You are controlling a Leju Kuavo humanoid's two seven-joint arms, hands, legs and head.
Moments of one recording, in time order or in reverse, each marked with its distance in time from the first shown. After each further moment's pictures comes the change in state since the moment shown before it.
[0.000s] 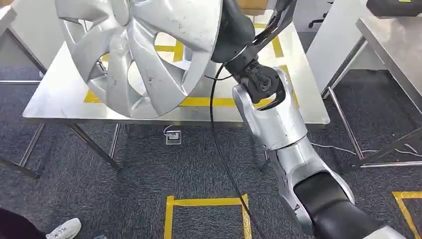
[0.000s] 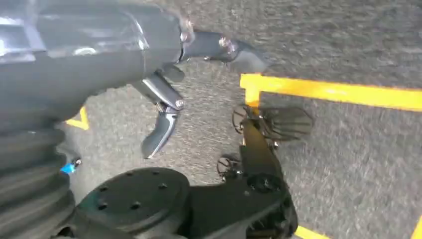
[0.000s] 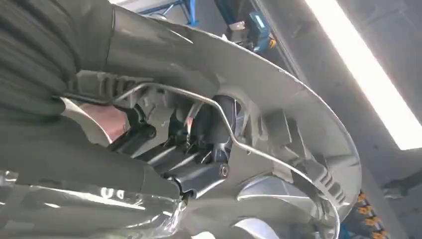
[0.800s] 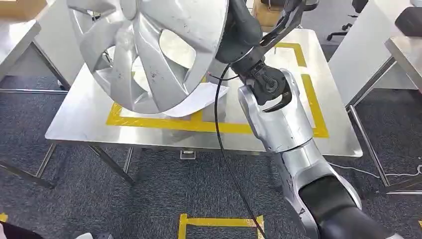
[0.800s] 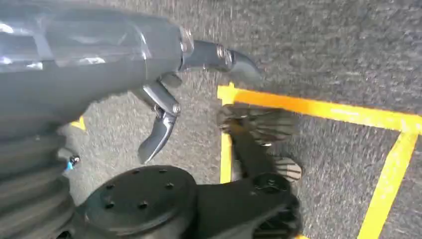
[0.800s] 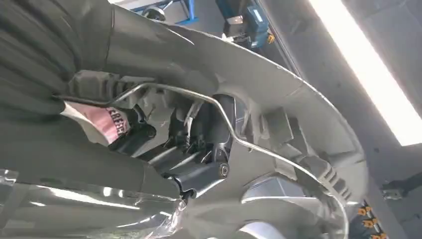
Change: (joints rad) left arm 0.003 0.004 -0.001 -0.002 0.006 -0.008 0.003; right arm -0.013 0.011 0.015 0.018 0.006 0.009 -0.009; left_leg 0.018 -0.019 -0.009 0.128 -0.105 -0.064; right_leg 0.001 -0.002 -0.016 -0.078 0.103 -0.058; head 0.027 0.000
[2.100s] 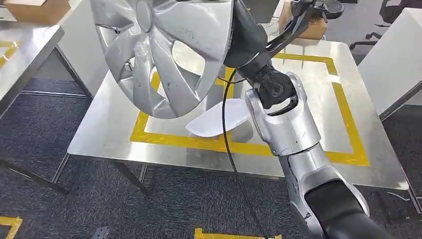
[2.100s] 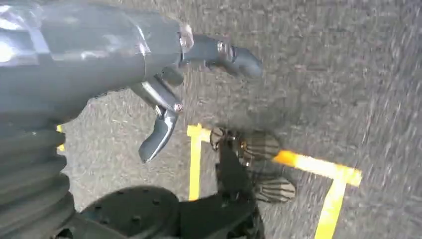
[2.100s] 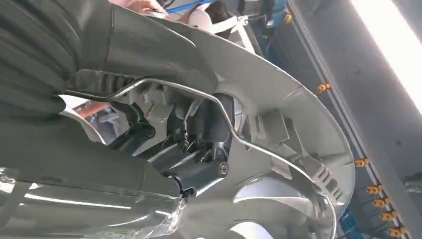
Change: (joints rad) left arm 0.001 0.041 0.002 -0.061 -0.018 0.085 -0.018; right arm -0.002 -0.002 0.008 0.013 0.076 0.027 -0.008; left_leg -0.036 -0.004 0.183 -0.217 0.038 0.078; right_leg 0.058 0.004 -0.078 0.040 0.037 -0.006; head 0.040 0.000
